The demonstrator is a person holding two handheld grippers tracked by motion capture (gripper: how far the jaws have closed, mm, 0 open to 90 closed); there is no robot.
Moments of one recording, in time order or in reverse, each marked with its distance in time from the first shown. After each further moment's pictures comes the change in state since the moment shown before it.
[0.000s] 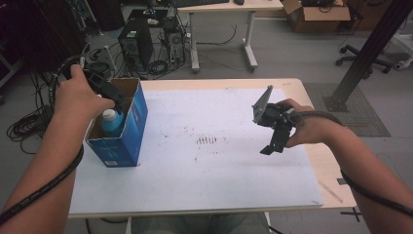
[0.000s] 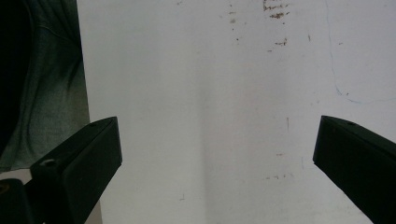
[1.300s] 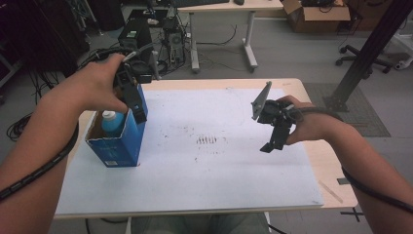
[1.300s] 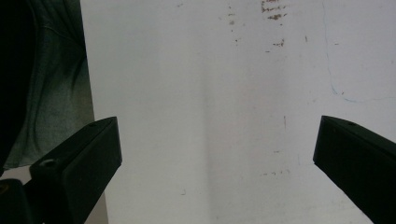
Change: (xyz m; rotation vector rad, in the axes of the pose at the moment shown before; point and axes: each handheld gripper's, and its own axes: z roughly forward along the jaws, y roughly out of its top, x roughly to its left) left arm -0.102 0.004 -0.036 0.085 -0.087 0.894; right arm -0.001 0.008 -0.009 0.024 0.005 0.008
